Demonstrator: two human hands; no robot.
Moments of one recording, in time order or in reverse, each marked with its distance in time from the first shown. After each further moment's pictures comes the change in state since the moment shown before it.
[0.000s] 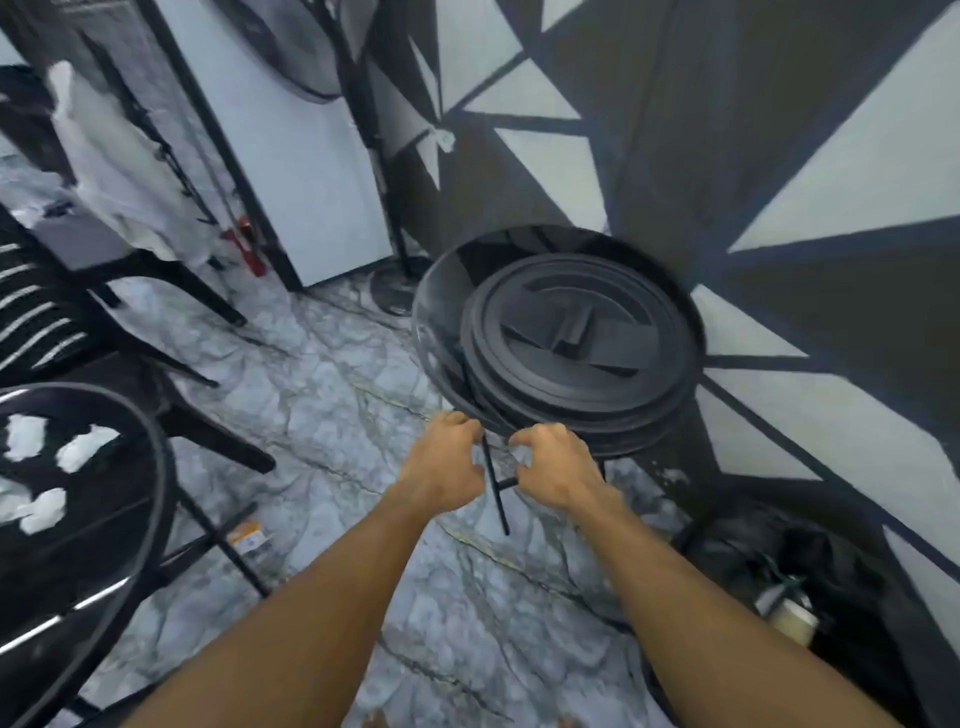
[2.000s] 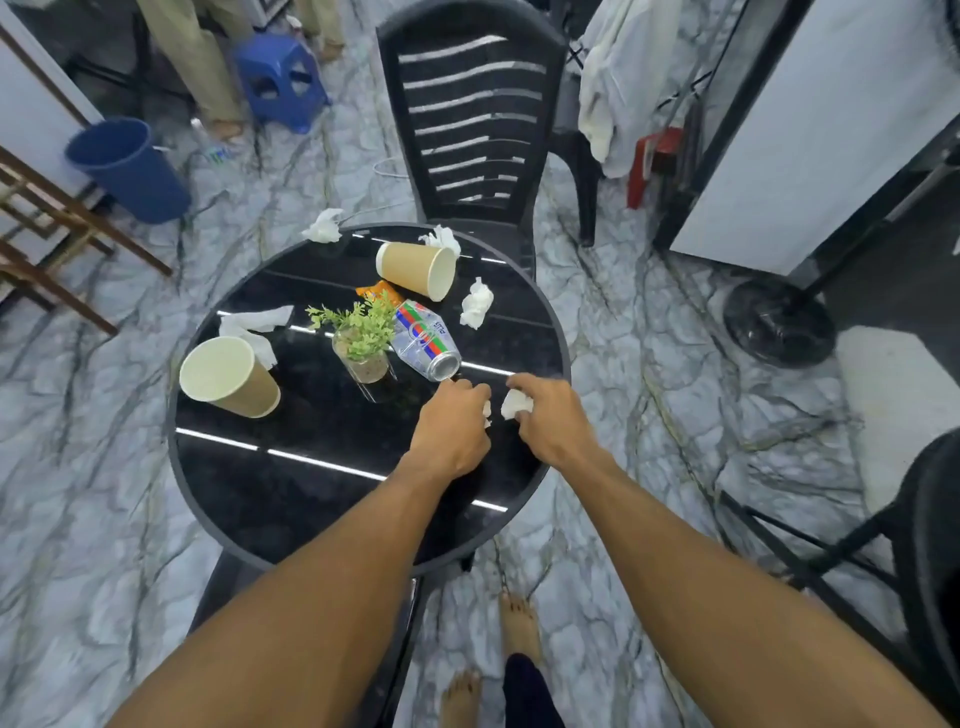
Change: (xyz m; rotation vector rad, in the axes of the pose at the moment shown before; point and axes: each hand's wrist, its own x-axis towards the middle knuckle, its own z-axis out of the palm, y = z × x) left_hand -0.182 -0.462 -0.144 -0.070 0.364 -0.831; right_hand 0.162 -0.506 0.271 -0.024 -0.276 -0.719
